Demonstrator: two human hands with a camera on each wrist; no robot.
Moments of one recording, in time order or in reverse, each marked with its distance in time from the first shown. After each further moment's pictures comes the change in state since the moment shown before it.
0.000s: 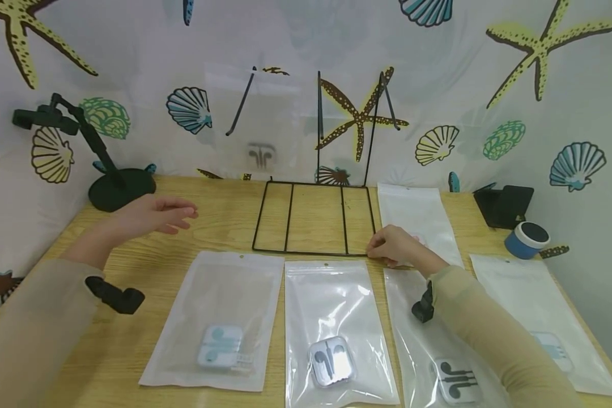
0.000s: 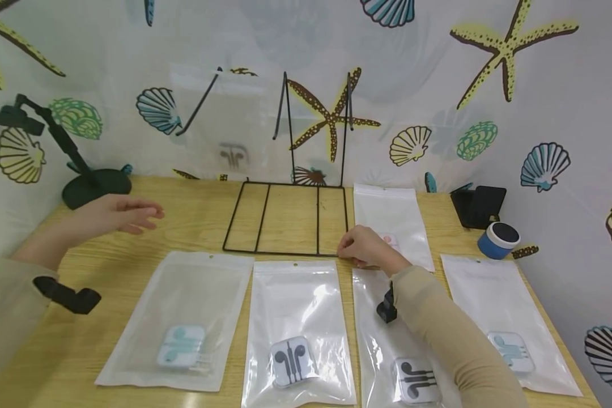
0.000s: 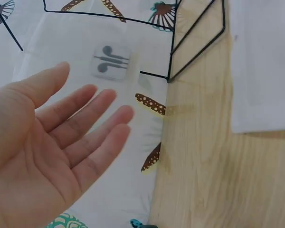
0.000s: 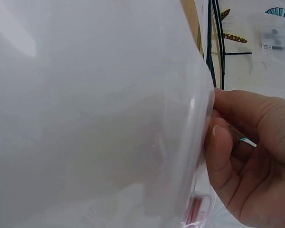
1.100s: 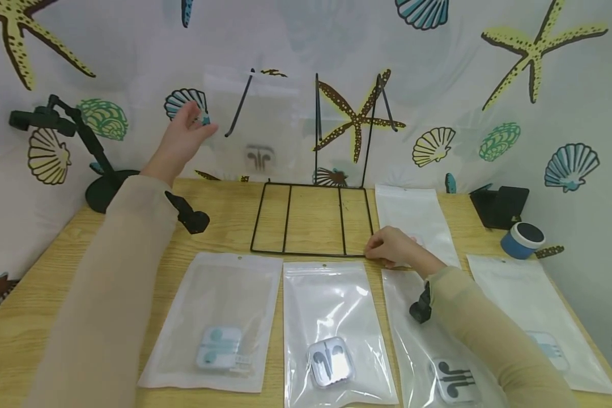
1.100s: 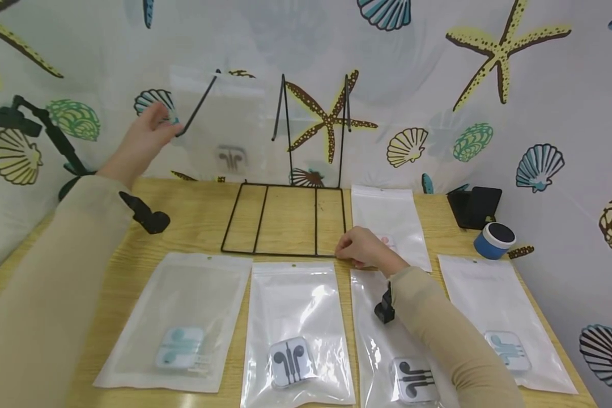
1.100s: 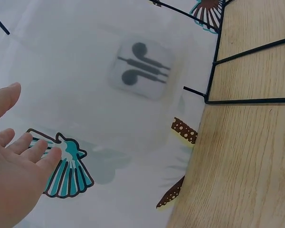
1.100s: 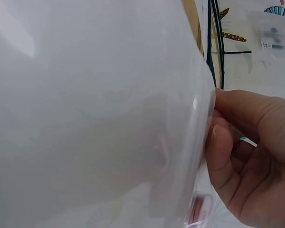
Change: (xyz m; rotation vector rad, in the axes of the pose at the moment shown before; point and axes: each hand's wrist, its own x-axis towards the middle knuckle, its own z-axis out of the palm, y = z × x) left_hand 0.091 0.083 -0.034 -0.286 0.471 0.058; right_hand 0.000 0.001 0.001 -0.014 0.010 -0.009
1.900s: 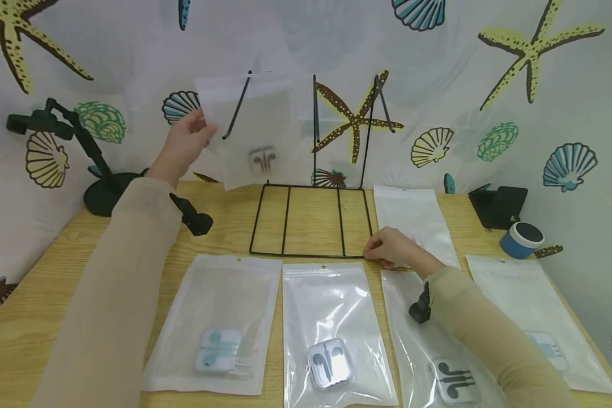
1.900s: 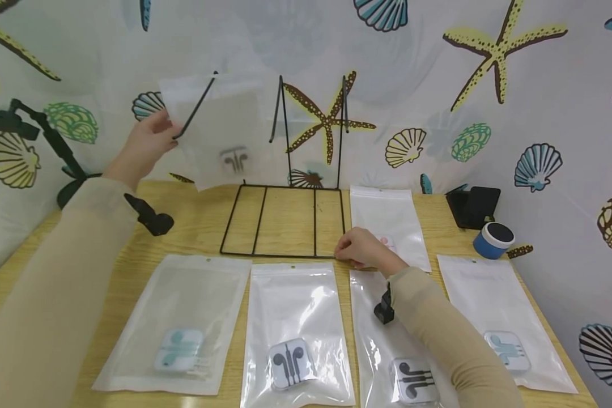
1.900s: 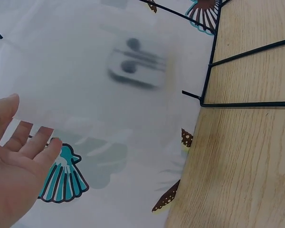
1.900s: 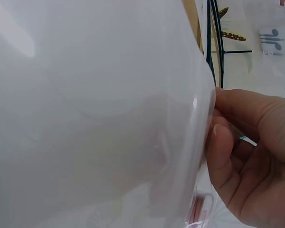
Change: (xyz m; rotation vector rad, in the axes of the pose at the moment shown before) left_hand 0.010 -0.004 0.009 -0.064 0.044 0.002; right_hand 0.003 0.002 -0.001 0.011 -0.006 0.012
